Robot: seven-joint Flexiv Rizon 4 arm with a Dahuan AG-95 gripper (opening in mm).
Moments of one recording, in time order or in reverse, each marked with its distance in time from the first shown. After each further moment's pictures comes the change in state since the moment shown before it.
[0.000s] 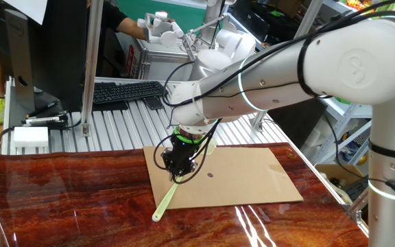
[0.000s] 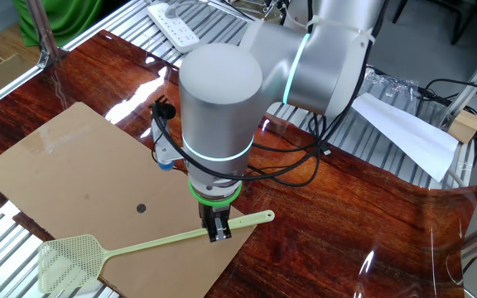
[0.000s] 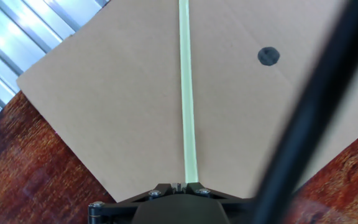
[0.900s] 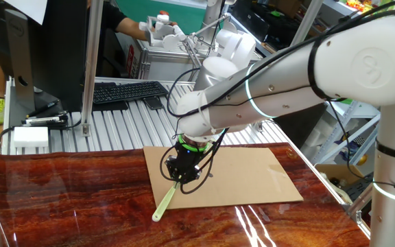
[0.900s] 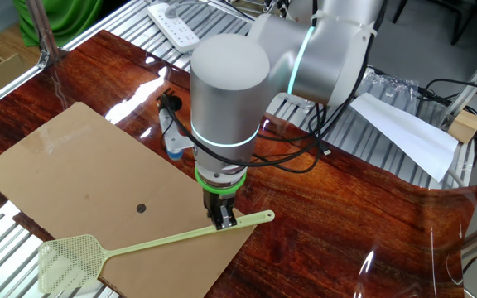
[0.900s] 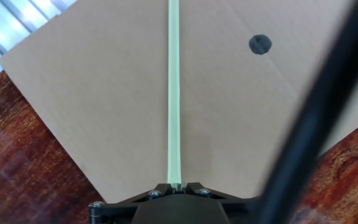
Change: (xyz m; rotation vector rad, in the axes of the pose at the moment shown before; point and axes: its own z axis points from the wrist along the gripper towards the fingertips) arm 0.014 -0.024 0.006 -0.001 -0.013 -0.046
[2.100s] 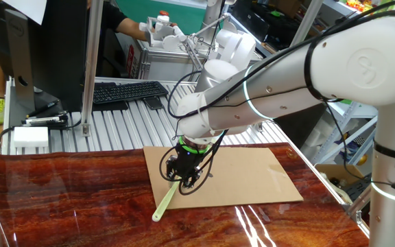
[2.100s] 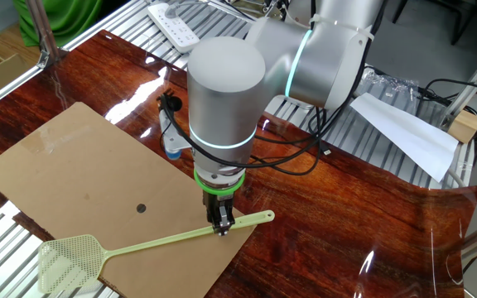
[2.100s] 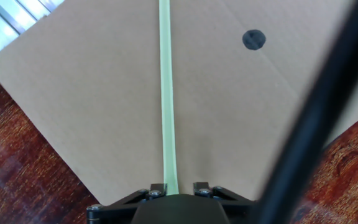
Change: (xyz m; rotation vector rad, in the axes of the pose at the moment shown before) arm 0.000 0.000 0.007 -0.007 0.010 0.045
